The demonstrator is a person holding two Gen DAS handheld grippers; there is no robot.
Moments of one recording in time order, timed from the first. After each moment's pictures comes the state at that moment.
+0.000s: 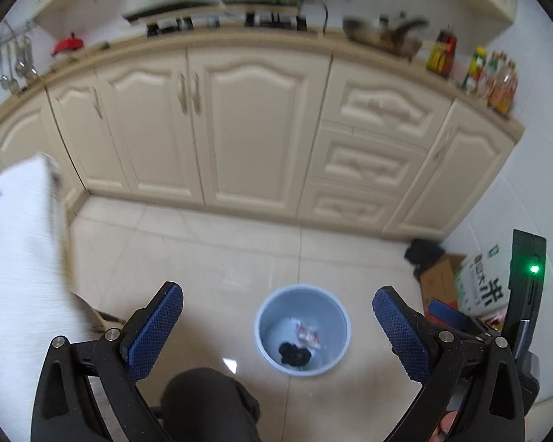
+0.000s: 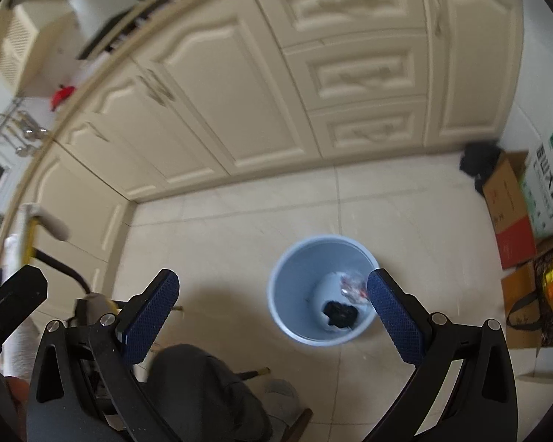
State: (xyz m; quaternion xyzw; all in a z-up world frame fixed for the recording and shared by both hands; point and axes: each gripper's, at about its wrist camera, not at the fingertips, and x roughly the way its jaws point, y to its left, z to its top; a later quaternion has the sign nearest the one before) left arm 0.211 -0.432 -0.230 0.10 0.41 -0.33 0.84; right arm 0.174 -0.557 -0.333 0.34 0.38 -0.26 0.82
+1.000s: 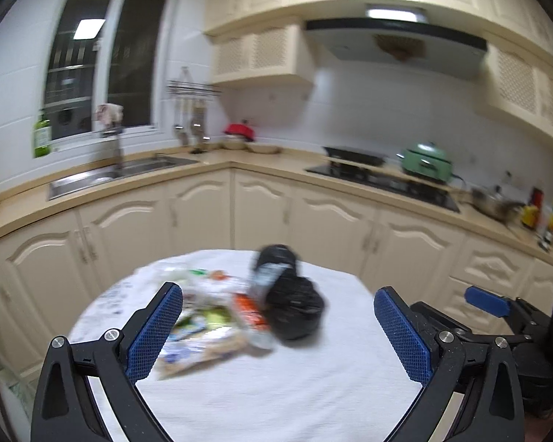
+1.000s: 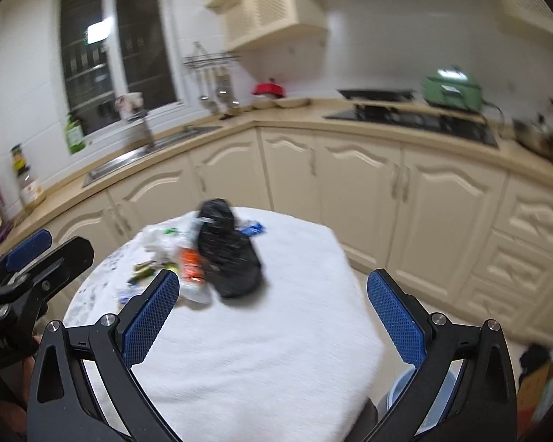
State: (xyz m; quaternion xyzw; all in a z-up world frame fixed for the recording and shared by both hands) left arm 0.047 -0.051 -0.103 -0.02 0.22 -0.11 0.97; right arm 0.291 -0.231 -0.115 0.08 0.27 -0.01 0.96
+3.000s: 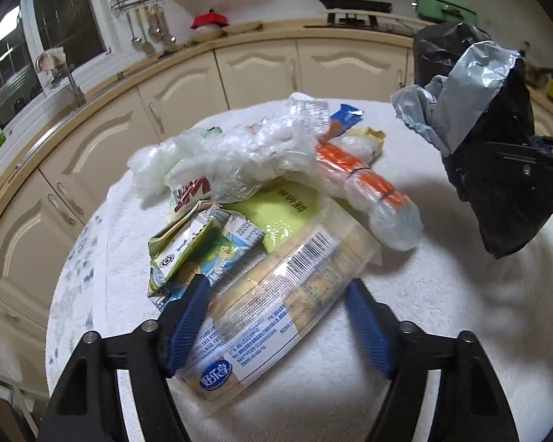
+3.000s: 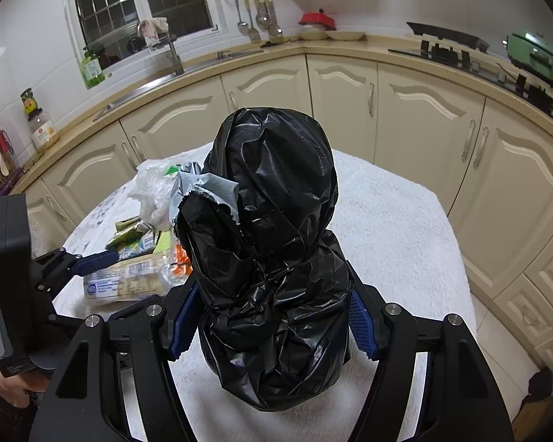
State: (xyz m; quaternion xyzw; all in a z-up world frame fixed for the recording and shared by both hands) left arm 0.272 -0.118 -0.239 0.13 0.41 -0.13 0.89; right arm 0.426 -0.202 -0.215 0.06 0.39 0.08 0.92
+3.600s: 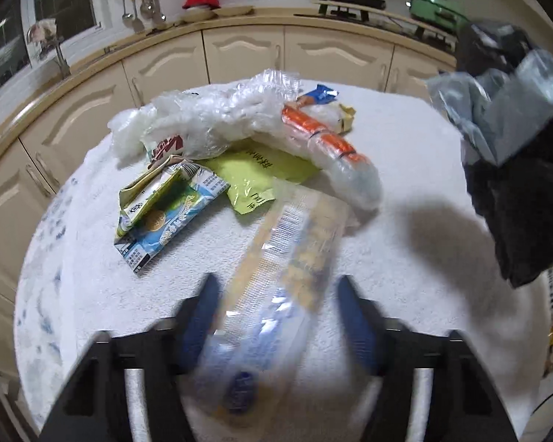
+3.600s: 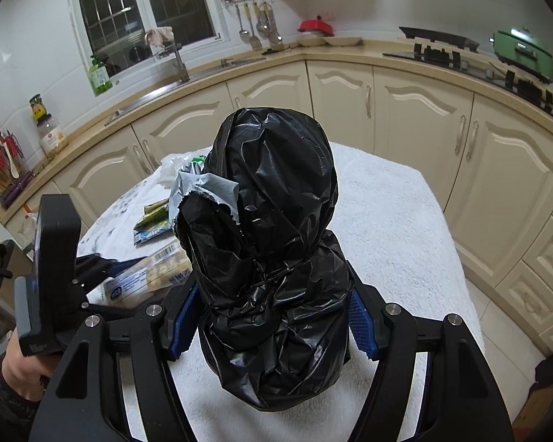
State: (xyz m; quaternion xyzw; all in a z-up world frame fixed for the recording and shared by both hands) left arm 0.261 -0.099 -0.255 0.07 0.45 -0.16 0.87; right arm 0.369 -0.200 -0.203 0.08 0.37 0.08 0.92
